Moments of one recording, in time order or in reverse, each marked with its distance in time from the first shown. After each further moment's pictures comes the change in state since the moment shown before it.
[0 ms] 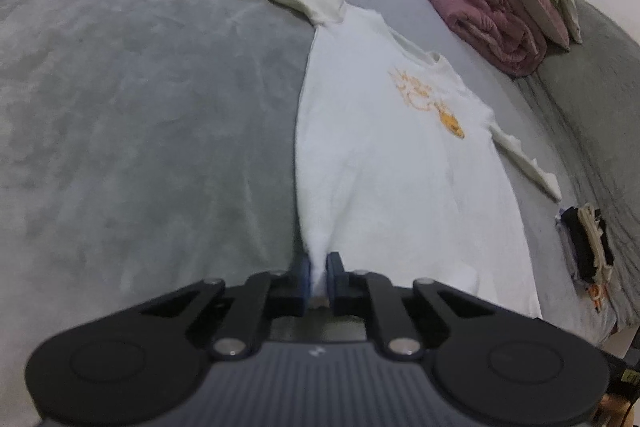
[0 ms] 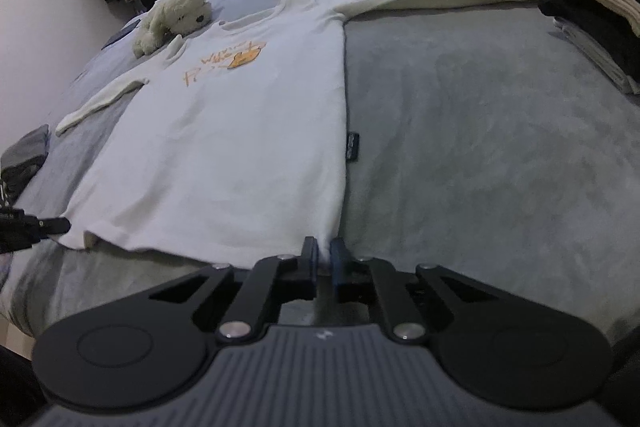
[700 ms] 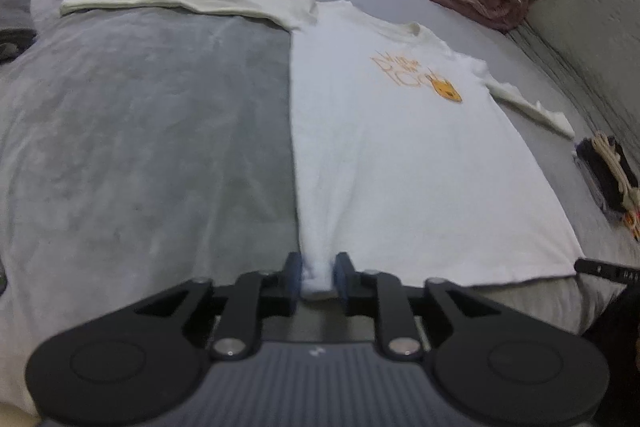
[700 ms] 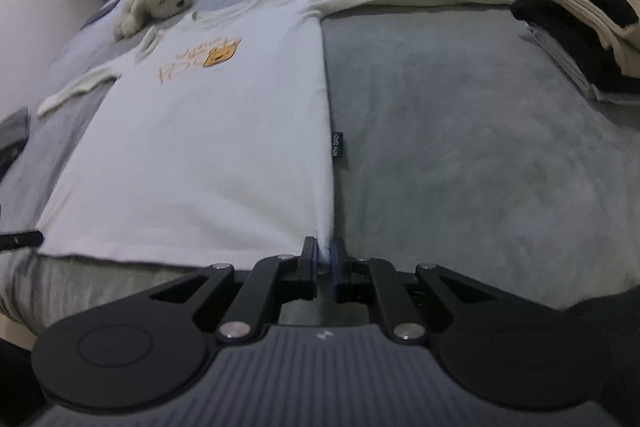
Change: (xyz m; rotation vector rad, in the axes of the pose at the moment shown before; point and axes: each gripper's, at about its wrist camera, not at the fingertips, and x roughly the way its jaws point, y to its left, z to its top) left arm -0.024 -0.018 -0.022 0.201 -0.007 0.111; right arm -0.013 -0.002 0.009 -0.040 0.069 -0.093
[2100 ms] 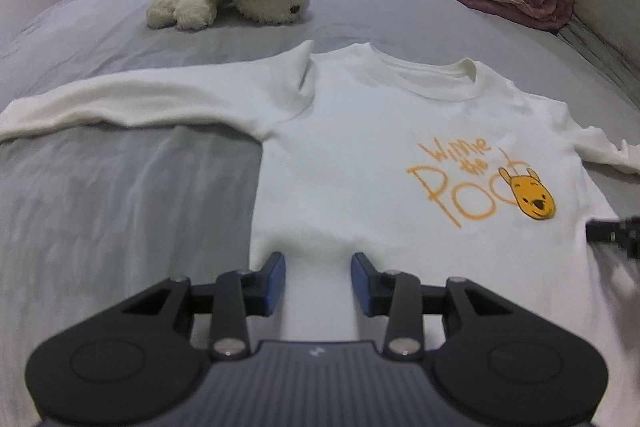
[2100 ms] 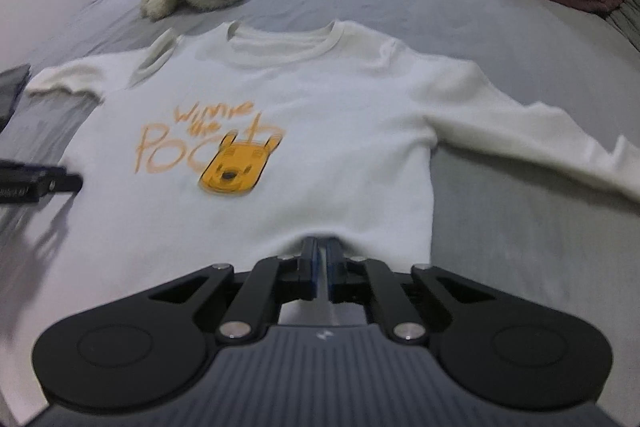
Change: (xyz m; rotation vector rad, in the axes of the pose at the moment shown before) left arm 0.138 -0.060 0.144 0.139 -0.055 0.202; right arm 0.148 0.041 0.160 -0.291 0.003 0.069
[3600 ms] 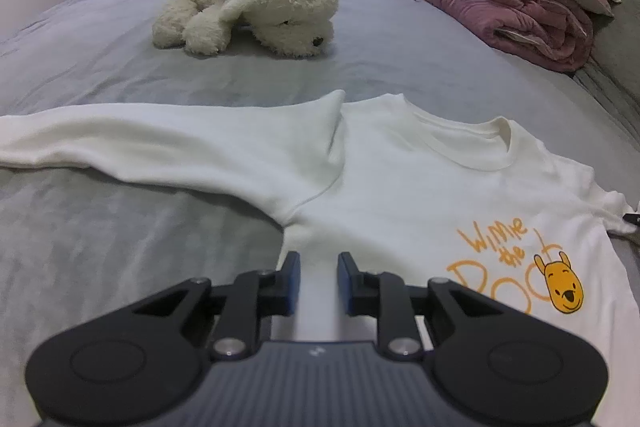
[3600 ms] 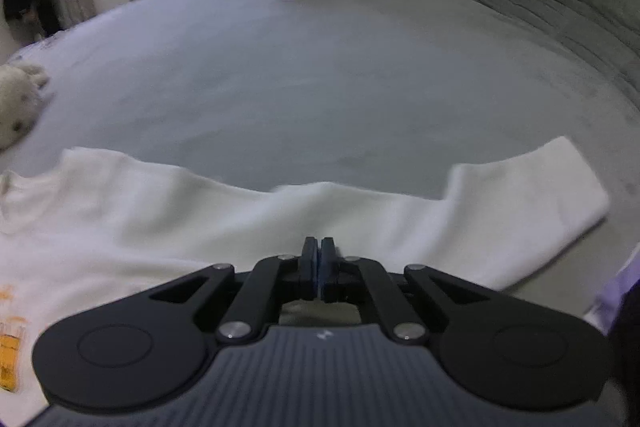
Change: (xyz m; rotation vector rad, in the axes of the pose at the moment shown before) left arm 0.028 0.025 0.041 -0.089 -0.050 -0.003; right arm 0.022 -0.157 0.049 0.345 -0.110 -0.292
